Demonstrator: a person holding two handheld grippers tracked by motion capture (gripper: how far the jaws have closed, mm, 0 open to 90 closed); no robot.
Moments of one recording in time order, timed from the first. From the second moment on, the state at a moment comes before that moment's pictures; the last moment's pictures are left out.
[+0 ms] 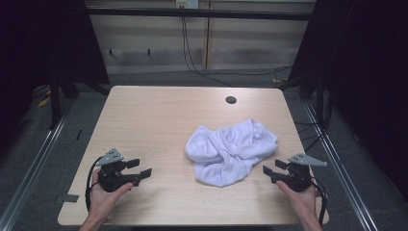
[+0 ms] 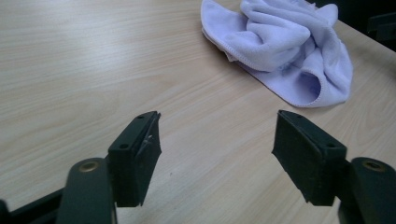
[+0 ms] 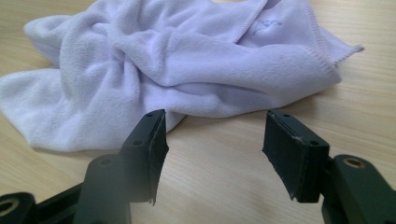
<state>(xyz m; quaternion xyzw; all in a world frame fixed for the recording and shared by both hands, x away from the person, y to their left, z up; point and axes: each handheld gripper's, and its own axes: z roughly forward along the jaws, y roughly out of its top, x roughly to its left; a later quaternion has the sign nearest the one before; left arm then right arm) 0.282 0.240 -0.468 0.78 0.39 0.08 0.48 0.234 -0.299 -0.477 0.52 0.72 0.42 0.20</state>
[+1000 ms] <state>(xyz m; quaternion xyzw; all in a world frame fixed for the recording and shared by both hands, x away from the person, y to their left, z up) 0.279 0.237 -0.468 0.80 0.36 0.08 0.47 0.296 -0.272 -0.458 0.46 0.77 0.42 0.12</state>
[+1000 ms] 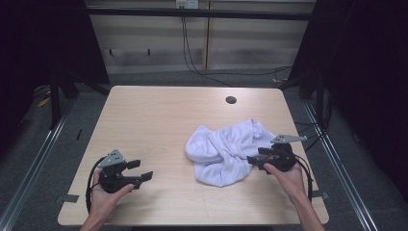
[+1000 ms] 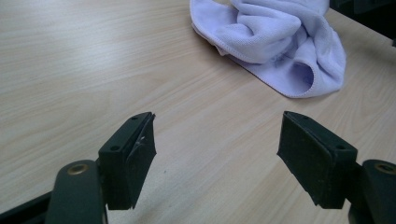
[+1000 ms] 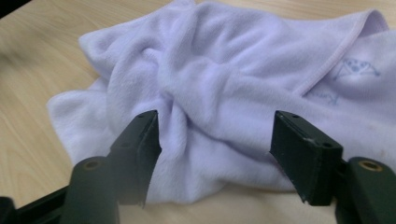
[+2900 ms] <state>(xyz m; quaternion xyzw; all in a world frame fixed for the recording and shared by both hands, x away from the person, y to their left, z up) 0.283 0.225 -0.453 0.81 0.32 0.04 0.48 0.296 -0.108 -0.491 0.30 0.88 0.38 -0.01</state>
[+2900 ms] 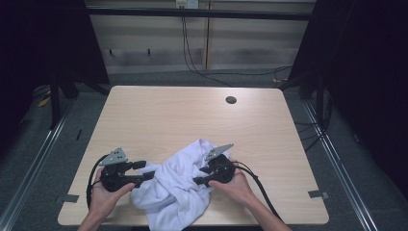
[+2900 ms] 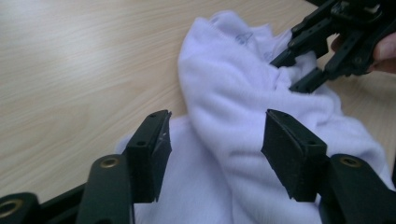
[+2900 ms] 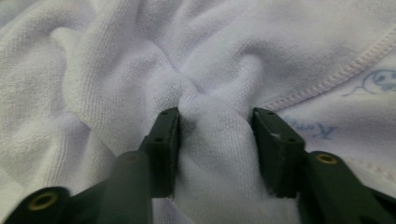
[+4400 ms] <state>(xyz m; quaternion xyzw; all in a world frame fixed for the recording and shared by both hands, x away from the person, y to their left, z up) 0.341 0.183 -0.449 0.80 0.31 0.03 0.51 0.342 -0.163 -0.462 0.38 0.82 0.40 0.11</state>
